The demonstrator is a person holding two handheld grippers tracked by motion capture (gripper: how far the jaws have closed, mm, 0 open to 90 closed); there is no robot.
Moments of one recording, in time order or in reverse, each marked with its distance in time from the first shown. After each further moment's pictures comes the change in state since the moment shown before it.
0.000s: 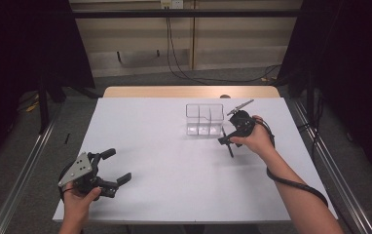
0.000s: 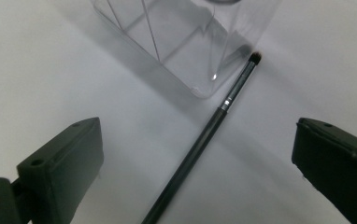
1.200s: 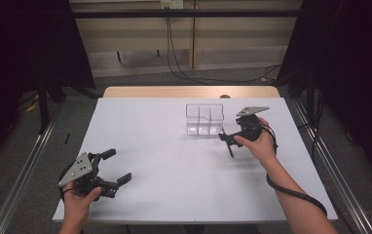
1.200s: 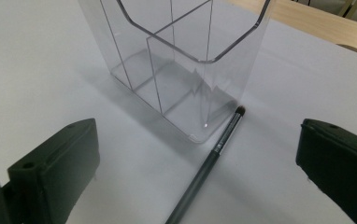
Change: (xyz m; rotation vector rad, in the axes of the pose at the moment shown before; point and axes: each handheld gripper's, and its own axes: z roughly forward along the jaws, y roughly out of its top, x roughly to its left) left arm 0.000 -0.001 0.000 0.005 -0.002 -0.001; right arm -0.001 -0.022 -0.010 -0.342 -0.002 -0.011
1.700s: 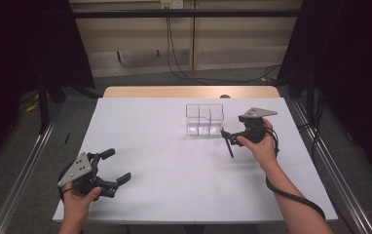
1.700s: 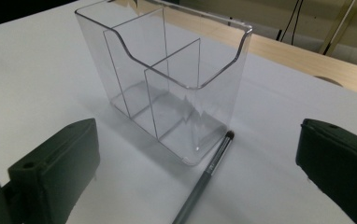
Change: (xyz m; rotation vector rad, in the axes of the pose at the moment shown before) left arm 0.001 0.000 -0.001 0.000 0.013 0.001; right arm -0.001 -0.008 -0.009 -0.150 -0.020 0.007
